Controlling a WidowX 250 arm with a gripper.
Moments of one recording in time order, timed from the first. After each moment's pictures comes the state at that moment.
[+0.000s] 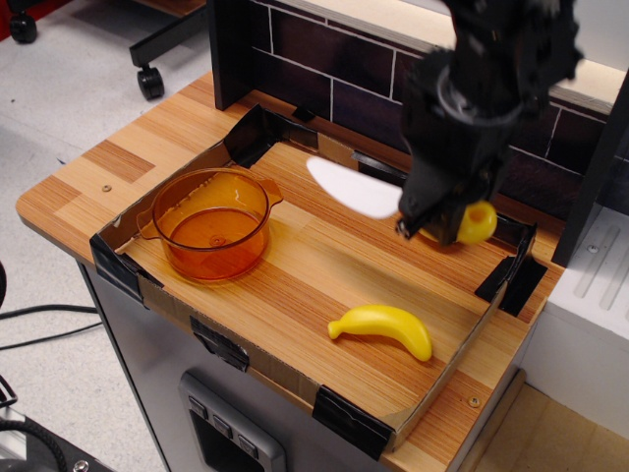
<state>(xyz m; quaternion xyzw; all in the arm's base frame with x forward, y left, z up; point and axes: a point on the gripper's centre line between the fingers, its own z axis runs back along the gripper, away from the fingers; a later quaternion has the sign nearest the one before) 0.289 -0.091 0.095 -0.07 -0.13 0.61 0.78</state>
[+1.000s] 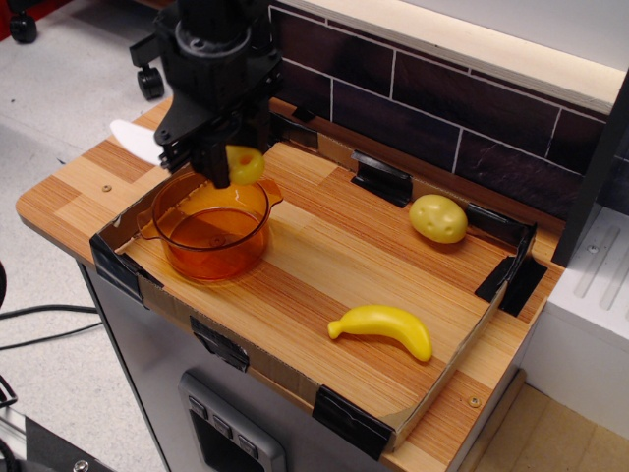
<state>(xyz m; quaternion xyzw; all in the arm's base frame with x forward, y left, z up) 0.281 0.060 0.073 0.00 -0.11 0.63 0.77</state>
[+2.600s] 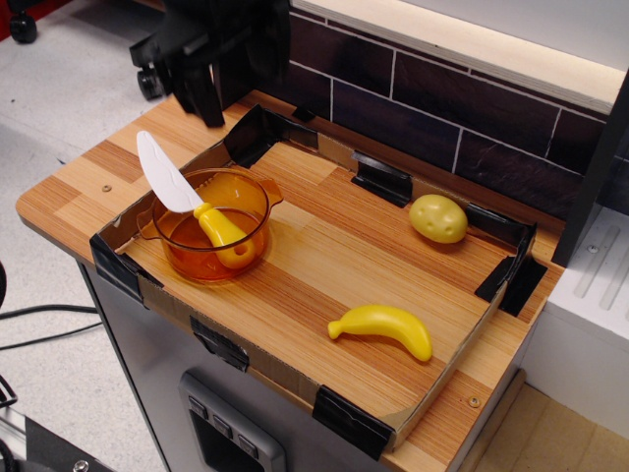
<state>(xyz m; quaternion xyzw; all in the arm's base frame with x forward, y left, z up) 0.283 0.053 0.137 -0.05 -0.11 0.63 0.77</state>
